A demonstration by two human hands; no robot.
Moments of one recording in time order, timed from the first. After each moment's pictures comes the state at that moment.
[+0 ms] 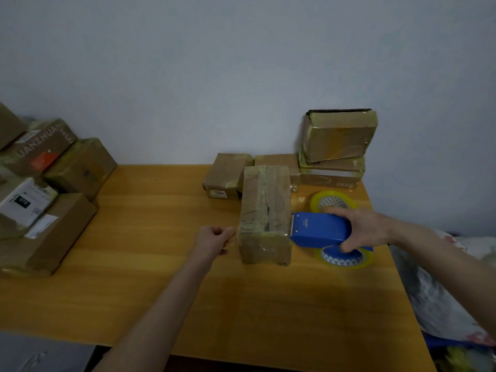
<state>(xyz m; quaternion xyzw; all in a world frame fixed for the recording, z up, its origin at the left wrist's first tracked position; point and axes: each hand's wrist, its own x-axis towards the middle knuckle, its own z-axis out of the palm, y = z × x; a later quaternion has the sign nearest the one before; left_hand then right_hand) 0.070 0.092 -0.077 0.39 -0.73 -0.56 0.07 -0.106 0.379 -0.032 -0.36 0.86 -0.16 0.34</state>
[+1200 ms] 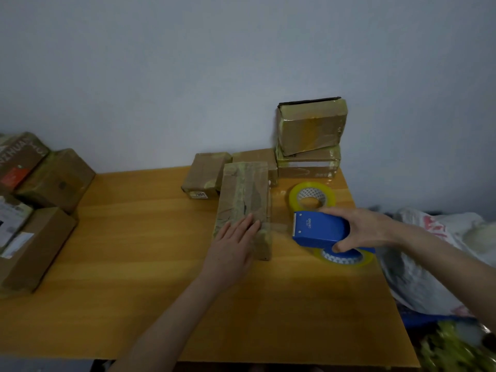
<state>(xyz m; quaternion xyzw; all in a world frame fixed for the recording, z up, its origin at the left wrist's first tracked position) 0.064 0.158 -0.091 -0.03 -1.00 -0.01 0.01 -0.109 0.434 -0.050 -0.34 0.86 -0.20 0.32</state>
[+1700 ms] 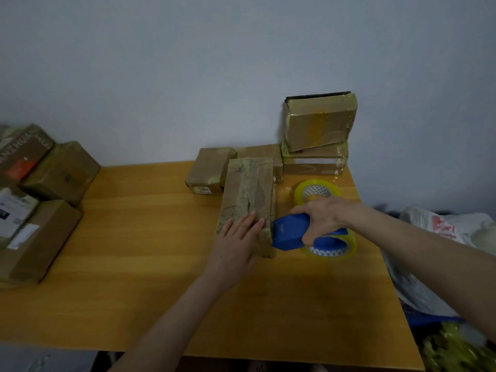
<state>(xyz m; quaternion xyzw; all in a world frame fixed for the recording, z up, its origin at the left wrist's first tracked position) 0.063 0.159 -0.091 -0.01 -1.00 -0.01 0.02 -0.110 0.341 -0.036 -0.40 0.85 0.05 0.33</state>
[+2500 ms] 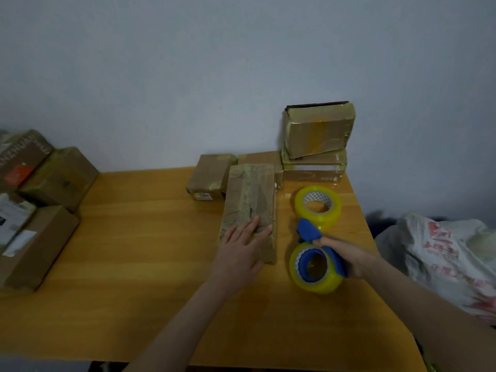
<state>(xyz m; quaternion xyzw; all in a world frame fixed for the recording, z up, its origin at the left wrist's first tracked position) 0.065 0.160 -0.089 -0.02 -1.00 -0.05 0.02 -0.073 0.396 -0.127 0.12 0.71 -0.53 0.45</state>
